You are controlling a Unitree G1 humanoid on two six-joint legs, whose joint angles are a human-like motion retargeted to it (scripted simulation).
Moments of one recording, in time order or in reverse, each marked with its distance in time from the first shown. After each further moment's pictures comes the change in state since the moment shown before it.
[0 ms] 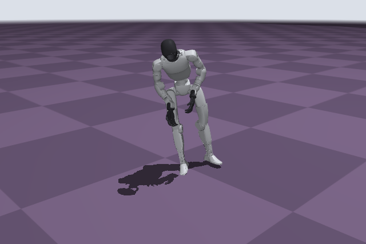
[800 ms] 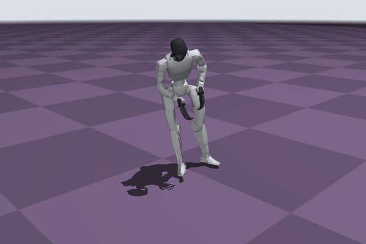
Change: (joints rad) left arm 0.168 0.089 0.164 -0.146 -0.175 -0.011 -0.061; right arm -0.082 -0.011 0.184 -0.192 0.060 0.007 -0.045; waist 0.119 -0.067 0.000; left_leg -0.051 0.001 0.107 0.000 0.060 0.000; right_leg -0.005 -0.029 -0.118 0.021 -0.013 0.000
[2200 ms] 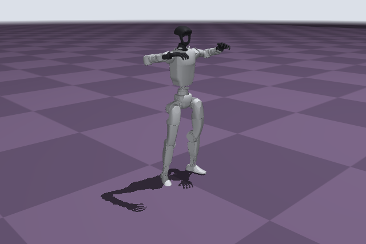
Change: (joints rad) left arm 0.729 1.022 1.368 -0.610 0.115 -0.094 -0.298; right arm 1.355 -1.128 -1.638 -0.764 -1.055 0.056 0.647; waist 0.079 -0.172 -0.501; left_leg 0.454 -0.110 -0.310 0.089 -0.292 0.025; right_leg 0.529 -0.184 0.099 0.178 -0.314 -0.010
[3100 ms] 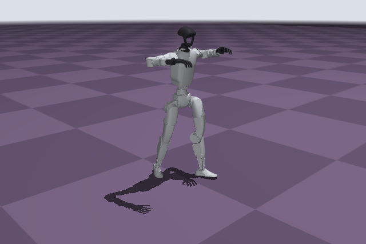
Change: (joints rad) left arm -0.006 -0.104 0.021 -0.031 0.096 -0.004 -0.015; right arm -0.034 0.041 0.030 0.032 -0.206 0.035 -0.031; waist 0.149 -0.030 0.092; left_leg -0.247 -0.012 0.231 -0.089 0.191 -0.001; right_leg 0.091 -0.024 0.043 0.047 -0.054 0.010
